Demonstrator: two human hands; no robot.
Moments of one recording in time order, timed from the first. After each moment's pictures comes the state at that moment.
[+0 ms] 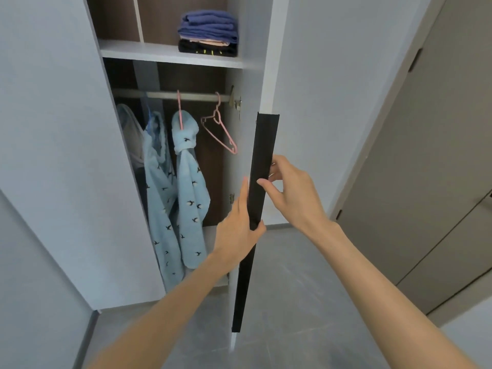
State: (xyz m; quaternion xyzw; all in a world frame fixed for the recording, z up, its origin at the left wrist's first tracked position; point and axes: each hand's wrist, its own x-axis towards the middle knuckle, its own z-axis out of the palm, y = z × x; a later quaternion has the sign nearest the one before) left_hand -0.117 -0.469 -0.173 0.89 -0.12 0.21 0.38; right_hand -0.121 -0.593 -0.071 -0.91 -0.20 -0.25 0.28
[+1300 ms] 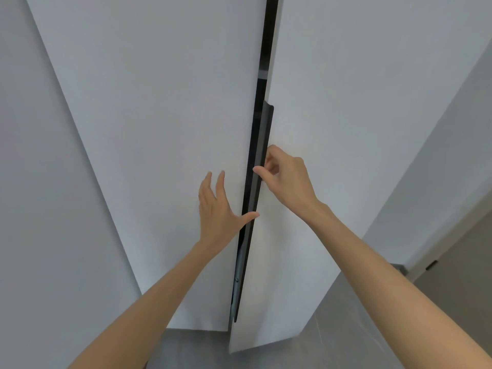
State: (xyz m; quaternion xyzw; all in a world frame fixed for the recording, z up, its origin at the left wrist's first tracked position) left_hand 0.070 -0.108 -0.188 0.89 0.08 0.32 0.32; right_hand 0.099 -0.250 -0.074 -0.87 -0.27 -0.20 0.35
